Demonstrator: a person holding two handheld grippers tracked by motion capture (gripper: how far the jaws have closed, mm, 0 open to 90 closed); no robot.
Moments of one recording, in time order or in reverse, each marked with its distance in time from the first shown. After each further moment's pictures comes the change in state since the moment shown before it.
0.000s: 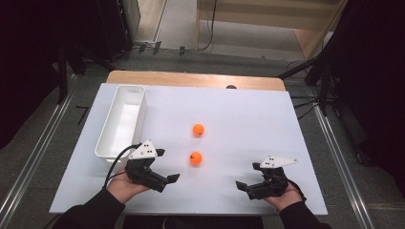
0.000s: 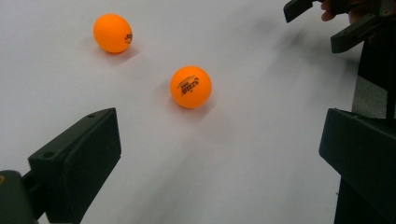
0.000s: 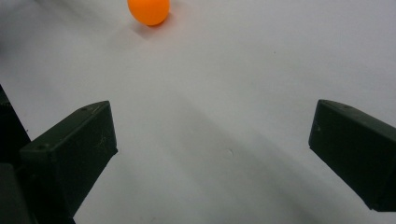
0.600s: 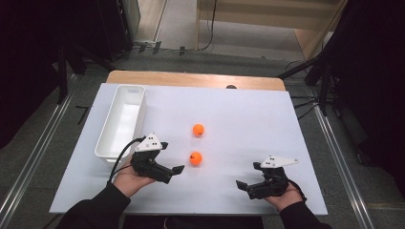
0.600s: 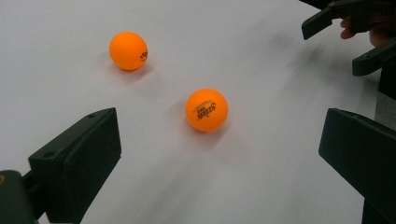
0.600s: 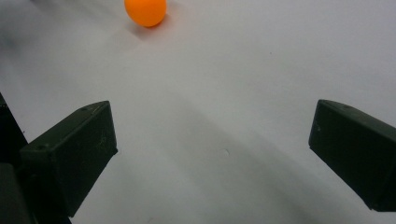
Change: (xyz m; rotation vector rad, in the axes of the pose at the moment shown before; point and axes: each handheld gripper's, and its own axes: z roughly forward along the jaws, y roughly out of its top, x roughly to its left) left arm 0.006 0.015 0.013 -0.010 0.044 -0.011; right arm -0.001 0.000 -0.001 -0.003 -0.008 0.006
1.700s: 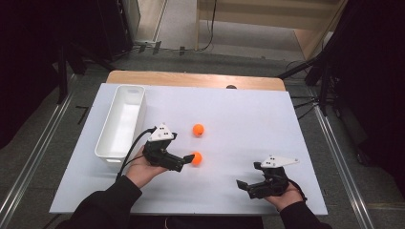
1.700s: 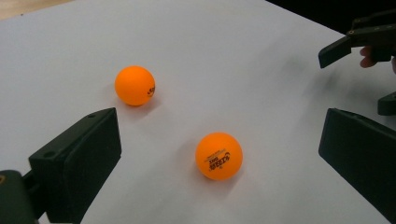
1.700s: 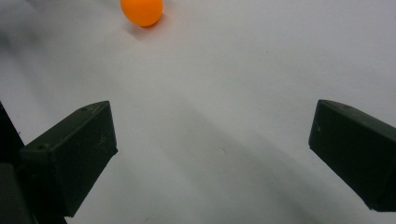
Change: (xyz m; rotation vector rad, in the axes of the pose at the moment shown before) left arm 0.004 0.025 0.029 -0.036 0.030 -0.008; right arm -0.002 0.000 0.000 0.000 -0.007 -0.003
